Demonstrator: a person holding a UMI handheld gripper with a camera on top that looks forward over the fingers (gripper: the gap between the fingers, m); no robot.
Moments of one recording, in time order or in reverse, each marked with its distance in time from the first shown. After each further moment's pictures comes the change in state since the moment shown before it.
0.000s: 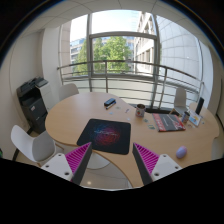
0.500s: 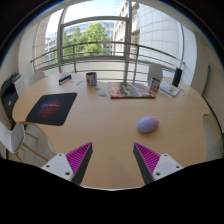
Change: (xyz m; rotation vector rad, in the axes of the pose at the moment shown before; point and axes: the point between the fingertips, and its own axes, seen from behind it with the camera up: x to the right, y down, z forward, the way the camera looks) arm 0.258 0.165 0.054 -0.149 0.213 0.095
